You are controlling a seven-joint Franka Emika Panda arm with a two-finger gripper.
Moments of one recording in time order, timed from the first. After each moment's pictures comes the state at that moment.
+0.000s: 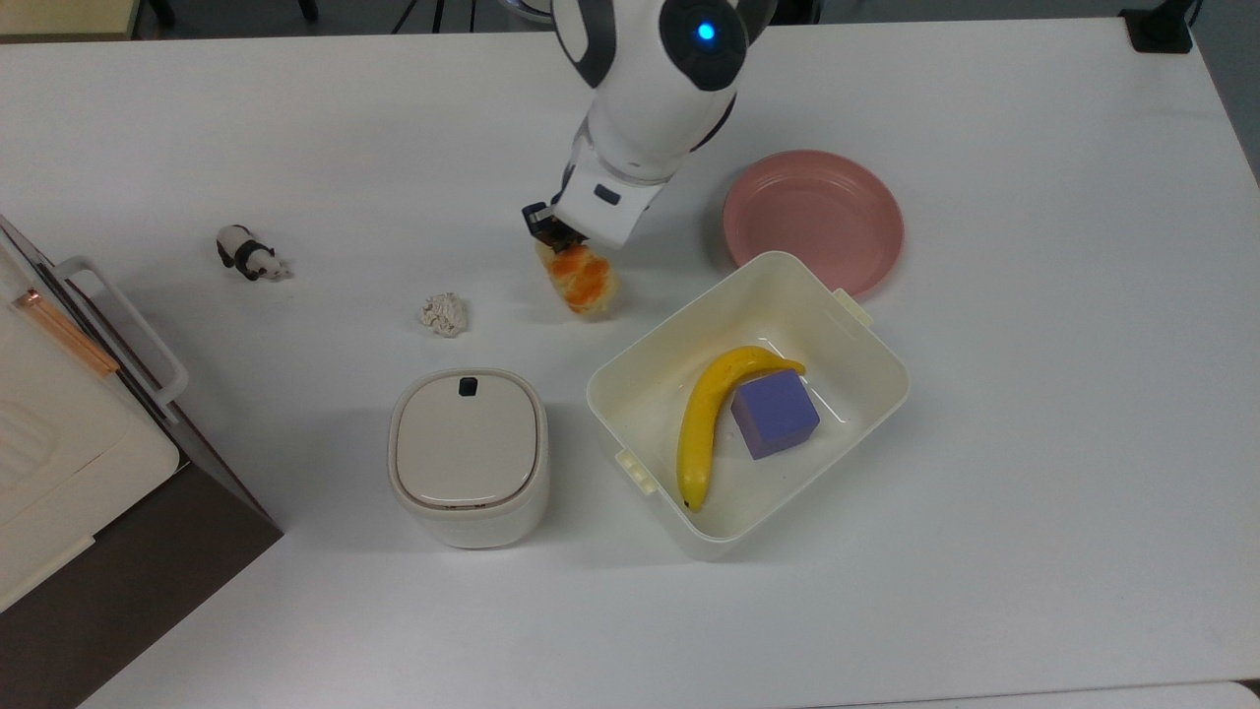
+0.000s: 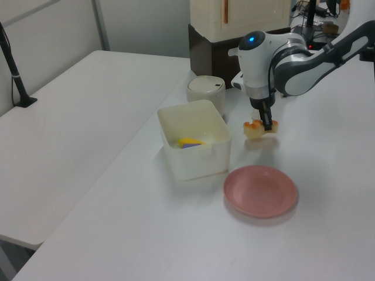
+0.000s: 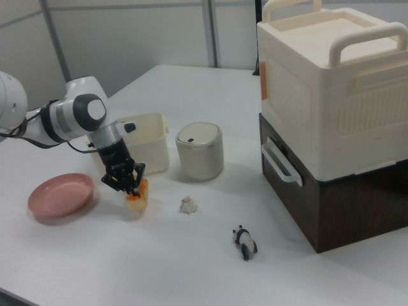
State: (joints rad) arm 0.10 0.27 0.09 -1.93 -0.38 2.01 -0.04
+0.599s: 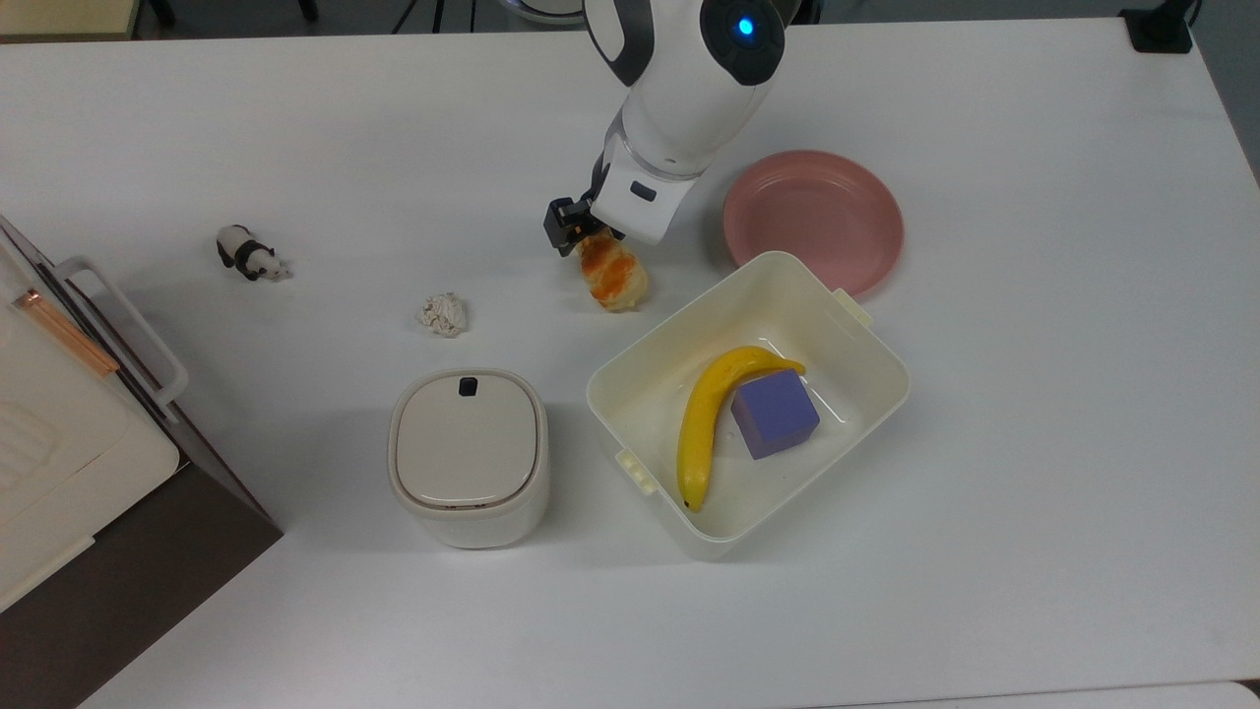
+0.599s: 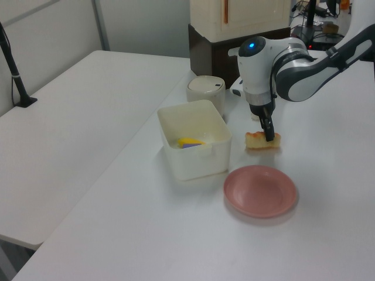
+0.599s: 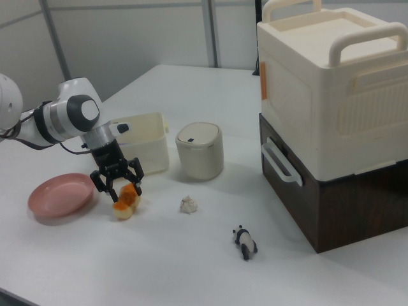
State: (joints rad) arm 0.13 0.27 0.10 -1.94 -0.38 2.01 -0.04
